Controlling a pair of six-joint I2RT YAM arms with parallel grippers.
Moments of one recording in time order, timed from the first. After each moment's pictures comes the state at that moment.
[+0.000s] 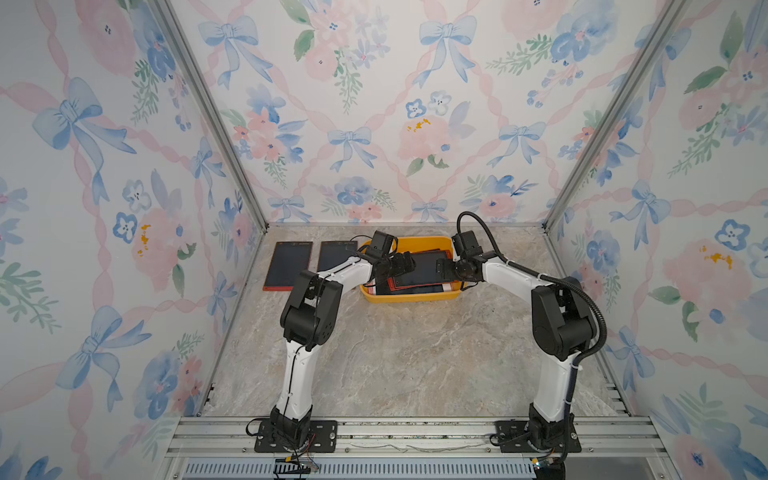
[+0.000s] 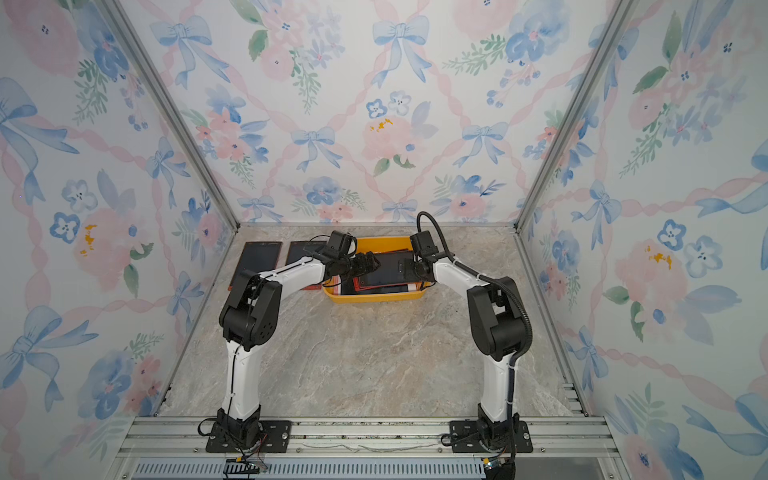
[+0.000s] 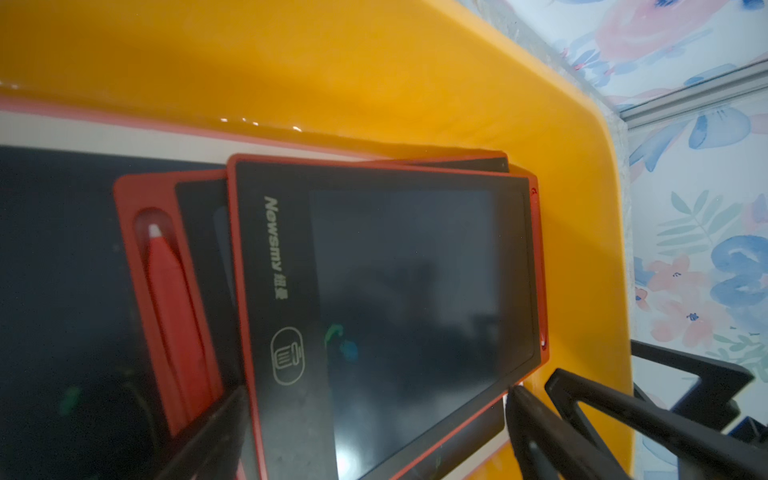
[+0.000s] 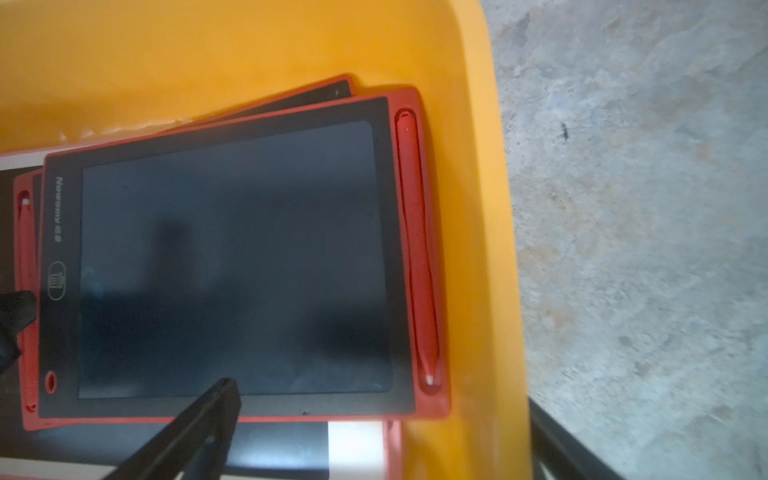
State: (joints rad) left arm -0.45 2.16 1.58 -0.24 0.27 -0.67; right arm 0.38 2.15 1.61 -0.43 0.06 0.35
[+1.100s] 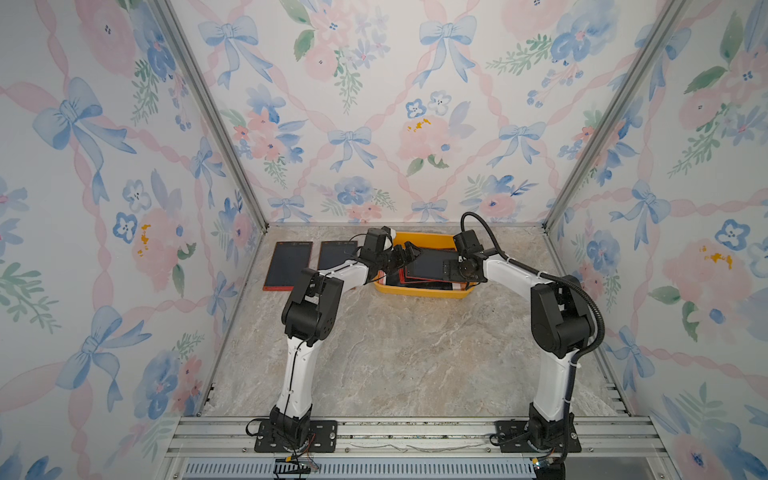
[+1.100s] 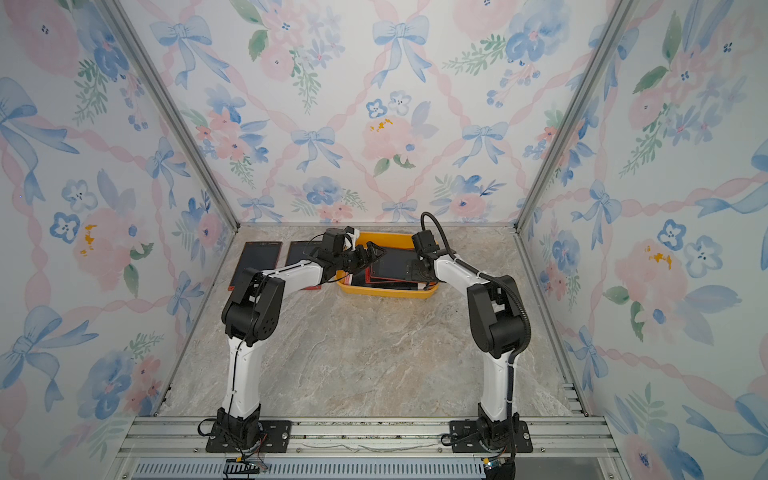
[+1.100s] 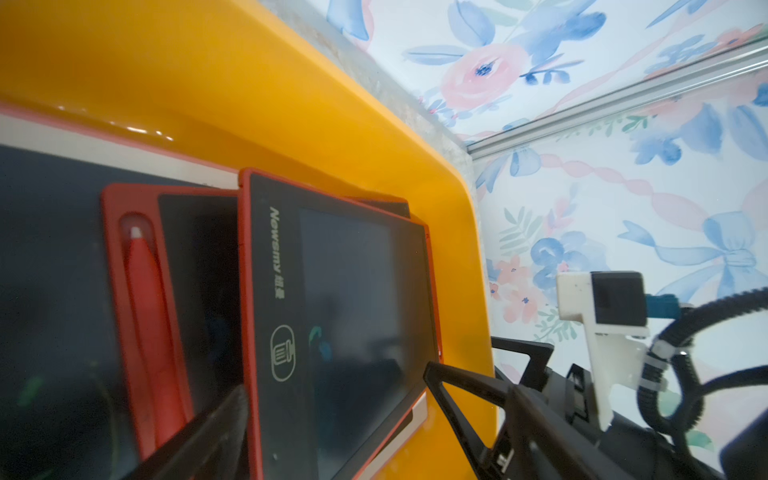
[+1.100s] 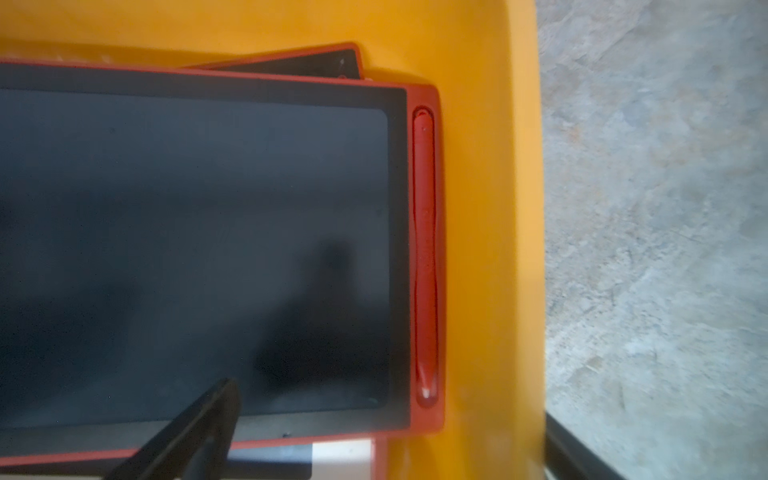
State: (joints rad) left arm -0.41 2.19 1.51 0.19 0.54 -0.85; right arm 0.36 2.17 1.65 -0.53 0.20 0.34
